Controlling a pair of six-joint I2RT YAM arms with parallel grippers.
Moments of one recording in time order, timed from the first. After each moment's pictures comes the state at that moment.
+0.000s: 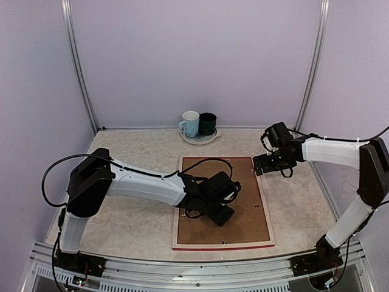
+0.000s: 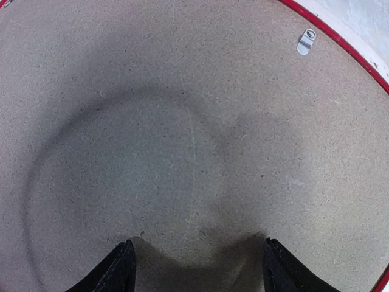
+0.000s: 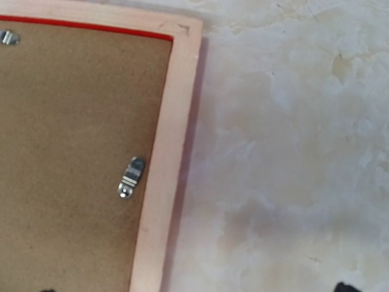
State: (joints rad) left arm -1.19 2.18 1.55 -0.37 -0.17 -0.23; right arm 0.44 1.59 1.05 -0.42 0.21 0.18
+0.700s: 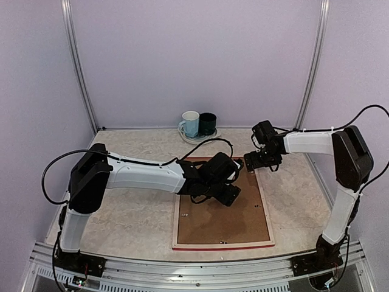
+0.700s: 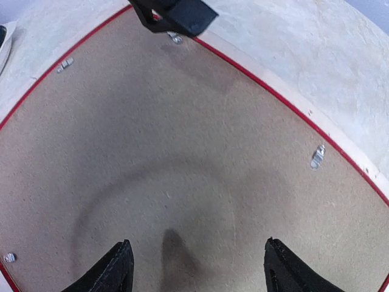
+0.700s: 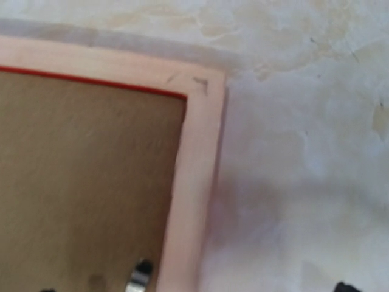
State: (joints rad) left arm -1.14 2.18 1.65 -0.30 -0.23 -0.21; right arm 0.44 1.83 1.23 -0.41 0.23 0.18
